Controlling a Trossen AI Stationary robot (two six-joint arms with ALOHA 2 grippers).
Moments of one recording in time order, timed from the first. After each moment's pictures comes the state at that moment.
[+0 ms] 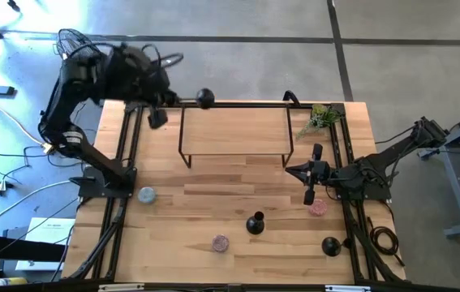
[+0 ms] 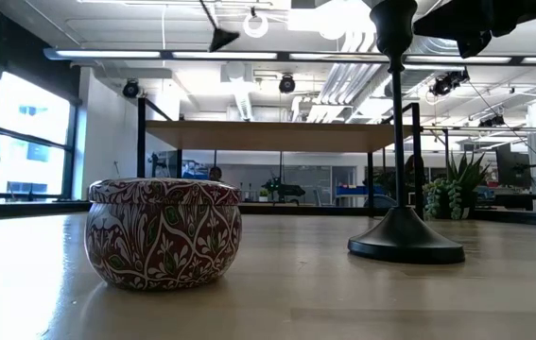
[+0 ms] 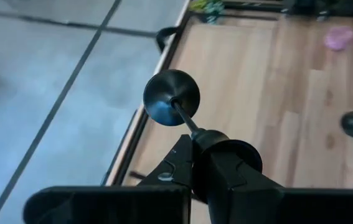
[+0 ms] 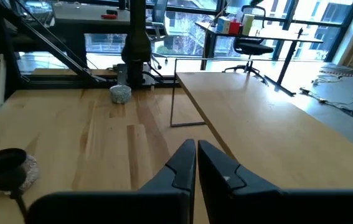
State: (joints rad) left arm 0.32 1.50 2.36 -1.57 -0.18 0.11; right arm 0.48 0.73 0.45 0.06 0.73 0.07
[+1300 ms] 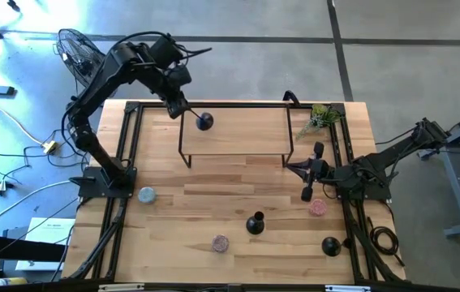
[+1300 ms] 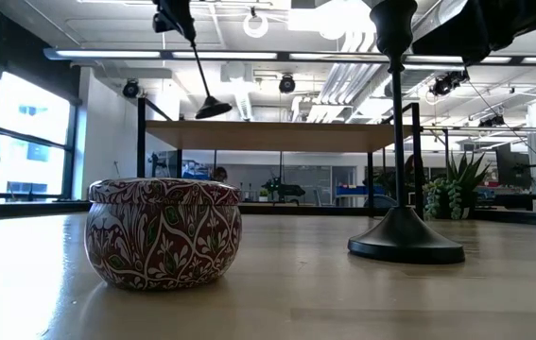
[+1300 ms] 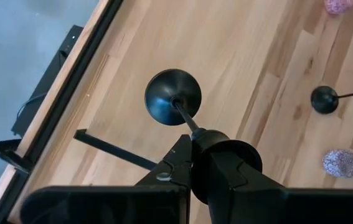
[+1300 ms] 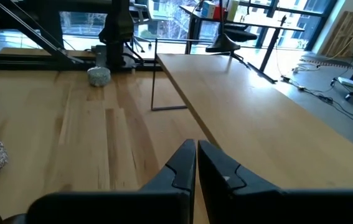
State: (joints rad) left arm 0.63 1.61 2.13 -1.57 0.21 0.11; right arm 0.46 0.73 0.45 -0.03 0.78 0.11
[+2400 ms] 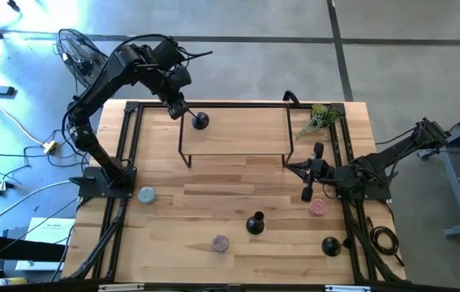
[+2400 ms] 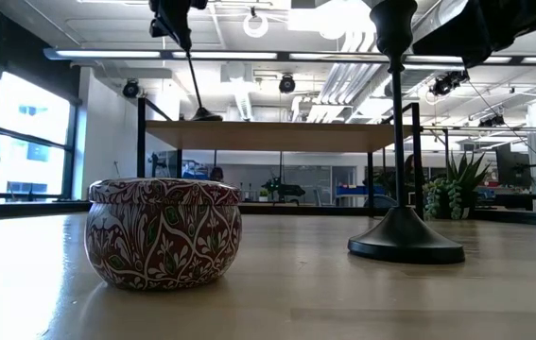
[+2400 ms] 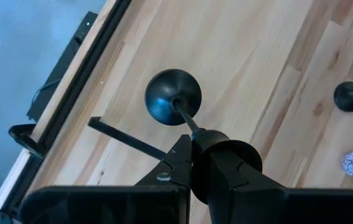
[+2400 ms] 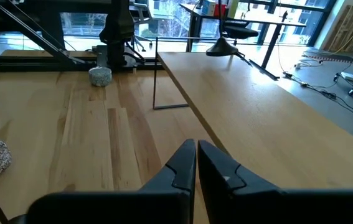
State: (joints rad) left arm 0.63 1.61 2.07 -1.57 0.14 0.10; right arm 0.46 0.73 0.45 -0.04 0.77 0.13
